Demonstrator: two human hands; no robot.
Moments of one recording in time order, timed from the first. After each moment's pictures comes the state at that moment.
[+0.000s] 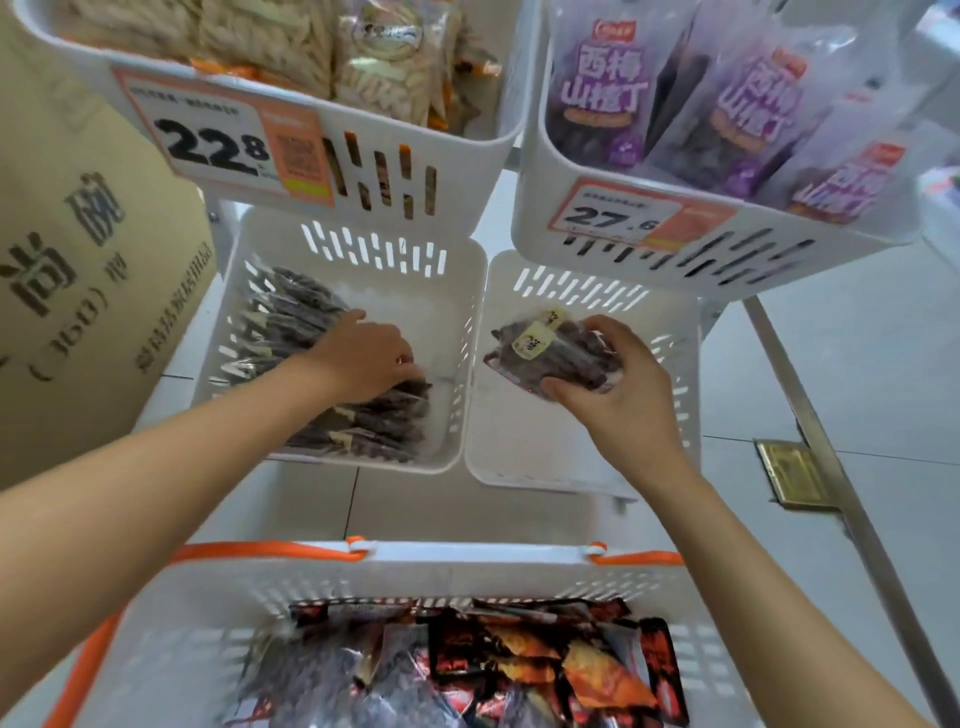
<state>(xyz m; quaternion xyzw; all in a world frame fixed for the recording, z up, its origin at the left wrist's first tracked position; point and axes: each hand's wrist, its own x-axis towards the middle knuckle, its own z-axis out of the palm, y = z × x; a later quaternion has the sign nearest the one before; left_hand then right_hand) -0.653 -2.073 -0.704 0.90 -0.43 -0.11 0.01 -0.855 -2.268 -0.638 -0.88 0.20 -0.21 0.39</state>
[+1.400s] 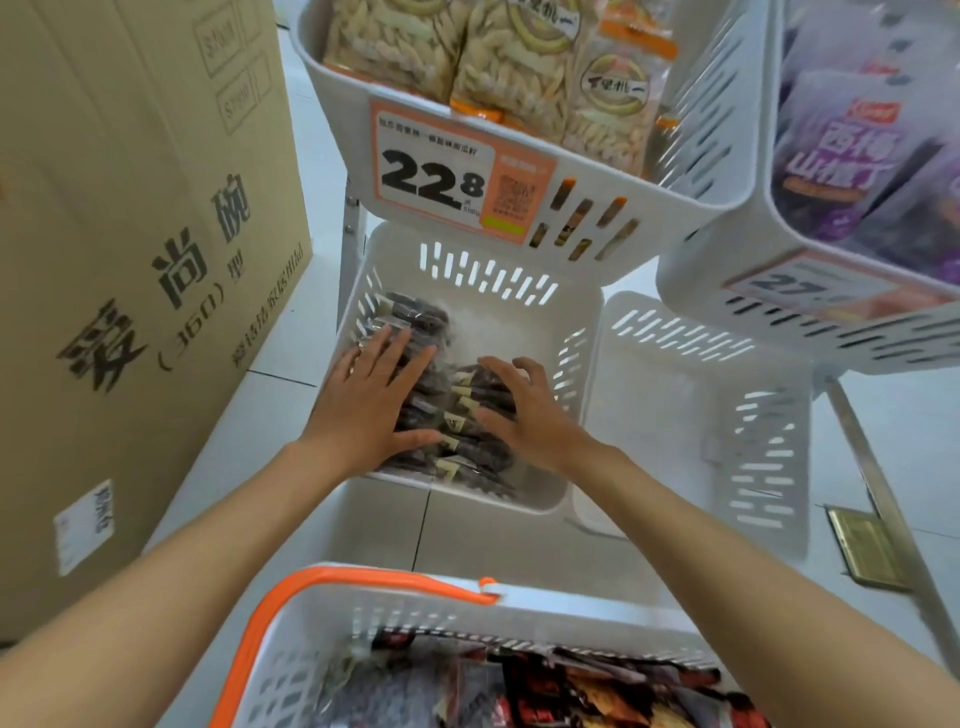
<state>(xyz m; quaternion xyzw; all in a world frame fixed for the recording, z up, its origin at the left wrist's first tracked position) -0.659 -1.964 -0.758 0.94 -0.33 -0.02 0.06 -0.731 -2.183 -0.731 -0.95 0.06 0.11 0.30</state>
